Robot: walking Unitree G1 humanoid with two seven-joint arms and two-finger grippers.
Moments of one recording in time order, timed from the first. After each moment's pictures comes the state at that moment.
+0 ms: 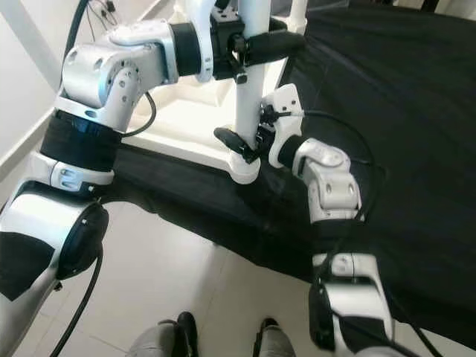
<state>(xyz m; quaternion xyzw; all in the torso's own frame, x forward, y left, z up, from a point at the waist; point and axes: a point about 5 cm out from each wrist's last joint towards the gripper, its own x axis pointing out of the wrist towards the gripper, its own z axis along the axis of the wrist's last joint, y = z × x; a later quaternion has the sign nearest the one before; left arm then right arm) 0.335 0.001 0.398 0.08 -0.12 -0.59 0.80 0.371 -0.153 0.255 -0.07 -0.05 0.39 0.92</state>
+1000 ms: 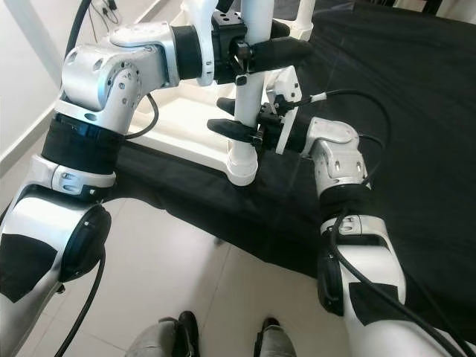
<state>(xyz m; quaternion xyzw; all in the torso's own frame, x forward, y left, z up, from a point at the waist) 0.336 0.002 0.395 0.06 -0.11 -0.58 0.80 0.378 -0.148 0.273 -0.08 -0.10 0.48 0.87</state>
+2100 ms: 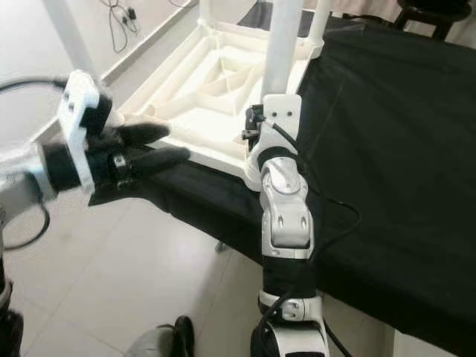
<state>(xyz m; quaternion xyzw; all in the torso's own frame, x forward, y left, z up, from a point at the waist) 0.252 0.135 0.282 0.08 -0.01 -0.46 0.89 0.345 -0.131 0.235 0.00 -0.05 0.01 1.00</state>
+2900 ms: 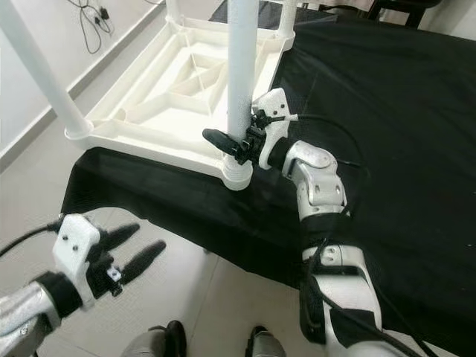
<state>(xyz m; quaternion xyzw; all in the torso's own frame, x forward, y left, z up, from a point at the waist) 0.186 0.147 0.169 0.02 0.05 -0.32 0.94 0.378 -0.139 0.245 -0.04 -0.06 0.43 0.90</state>
